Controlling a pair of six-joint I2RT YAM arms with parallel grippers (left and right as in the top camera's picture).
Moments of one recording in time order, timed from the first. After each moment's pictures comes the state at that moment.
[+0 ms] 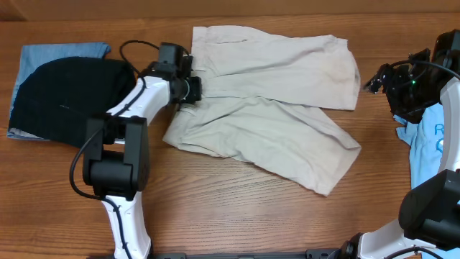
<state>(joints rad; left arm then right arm) -0.14 2.16 1.49 -0.48 0.22 -0.21 -0.35 1.77 1.66 -1.24 -0.33 0.23</state>
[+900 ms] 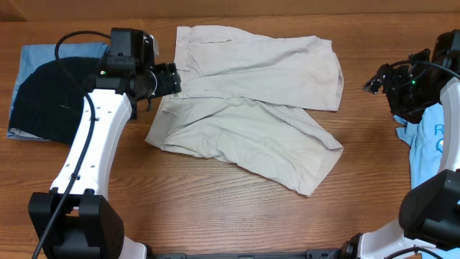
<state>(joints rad) -0.07 1.69 1.47 -0.79 0.18 -0.29 -0.35 1.77 1.66 -1.23 -0.33 0.23</state>
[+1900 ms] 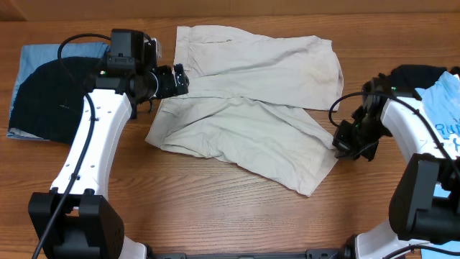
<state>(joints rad) -0.07 1.69 1.47 -0.82 0.23 -0.29 -0.13 1.77 1.18 -1.15 -0.21 0.38</state>
